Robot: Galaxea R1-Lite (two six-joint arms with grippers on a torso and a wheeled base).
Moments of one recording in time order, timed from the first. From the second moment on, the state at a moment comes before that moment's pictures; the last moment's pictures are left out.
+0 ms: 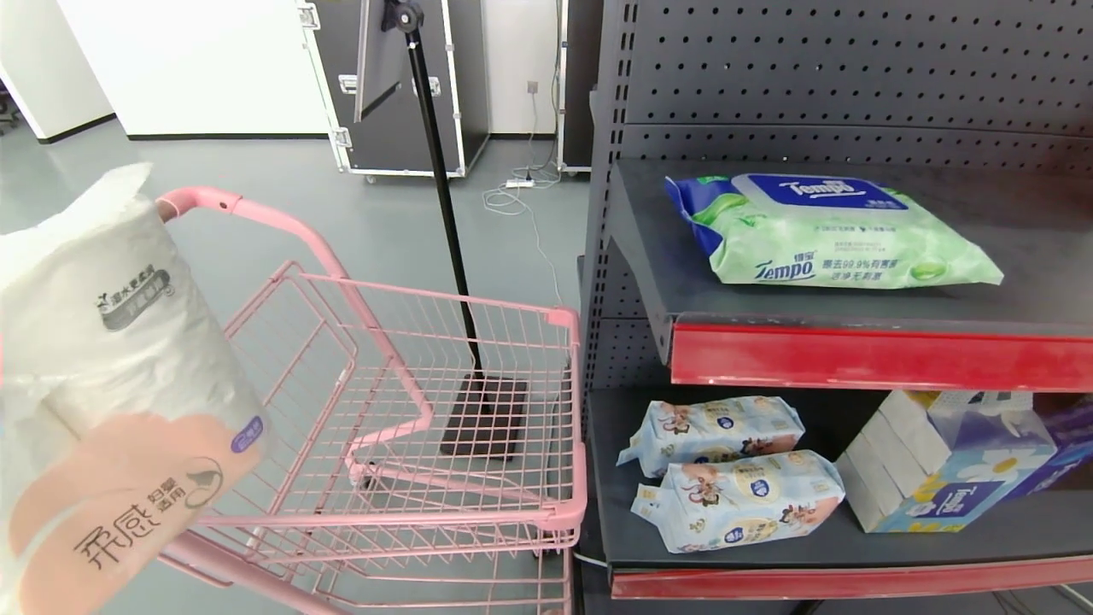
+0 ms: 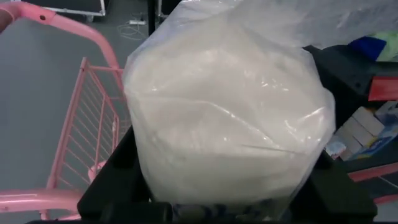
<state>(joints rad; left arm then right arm) 0.07 0.62 -0.58 -0.08 -0.38 -0.15 0.00 0.00 0.00 0.00 -0.02 0.00</state>
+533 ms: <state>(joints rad) 0.06 0.57 -0.59 -0.08 -0.42 -0.15 0.00 0.00 0.00 0.00 -0.02 0.00</state>
